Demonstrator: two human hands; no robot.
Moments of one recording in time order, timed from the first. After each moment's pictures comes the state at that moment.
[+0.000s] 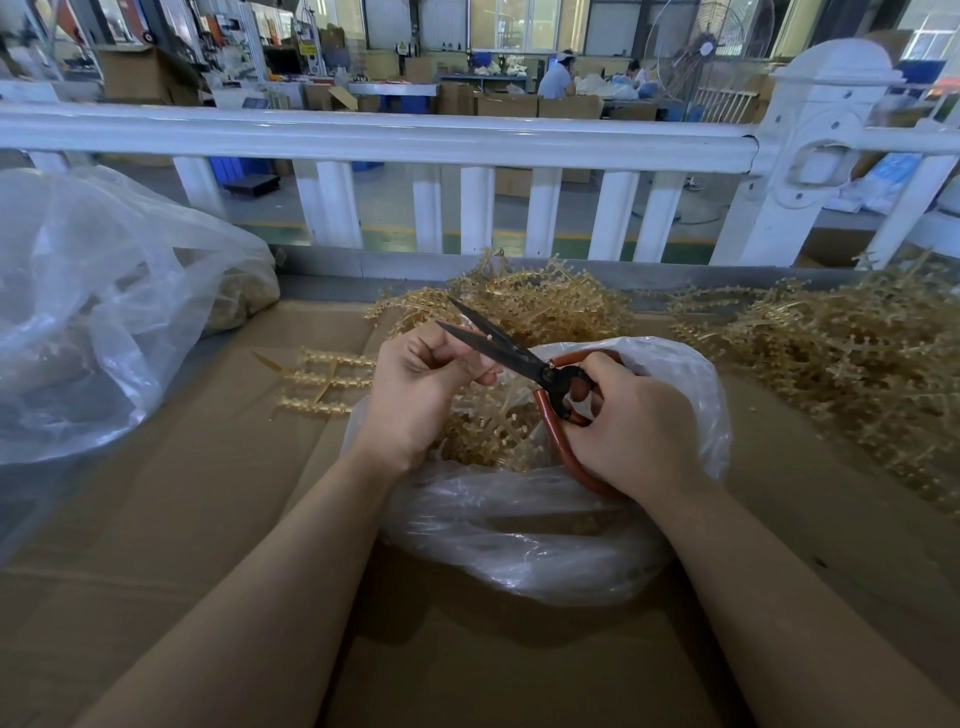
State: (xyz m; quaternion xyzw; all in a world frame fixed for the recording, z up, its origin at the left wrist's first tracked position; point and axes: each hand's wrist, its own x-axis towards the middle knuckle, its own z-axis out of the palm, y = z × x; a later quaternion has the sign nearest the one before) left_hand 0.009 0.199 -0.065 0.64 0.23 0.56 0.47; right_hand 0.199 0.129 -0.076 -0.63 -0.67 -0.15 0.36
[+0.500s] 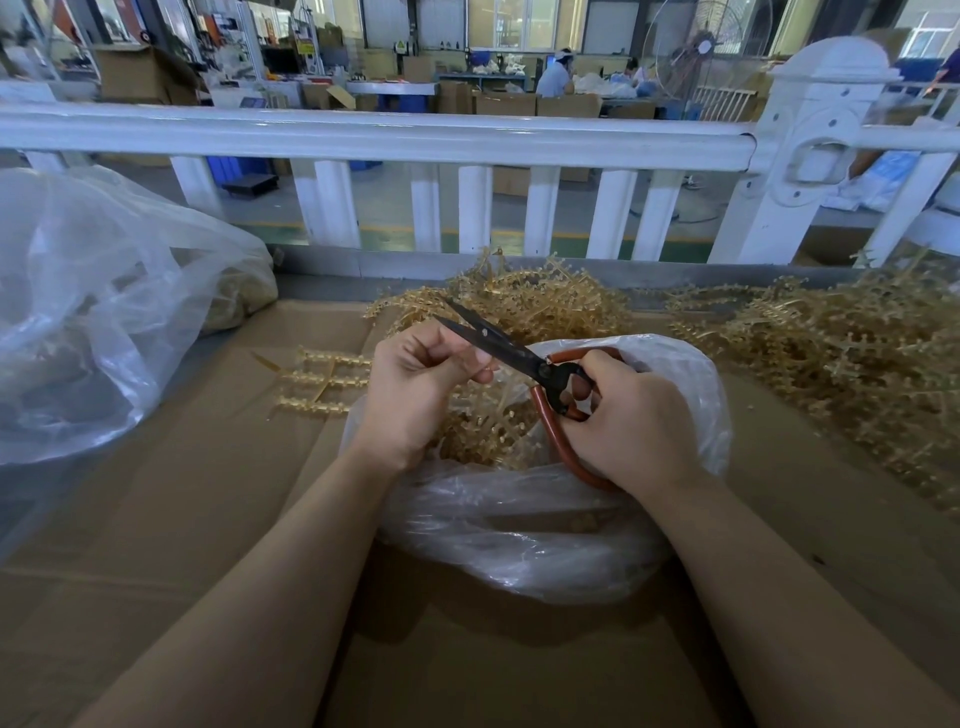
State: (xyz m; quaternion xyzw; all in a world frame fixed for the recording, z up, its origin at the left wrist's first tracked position) left_hand 0.008 0.201 -0.066 0.63 0.22 0.56 0.49; right_hand 0.198 0.131 -0.075 -0.61 -0.67 -0.14 0.38
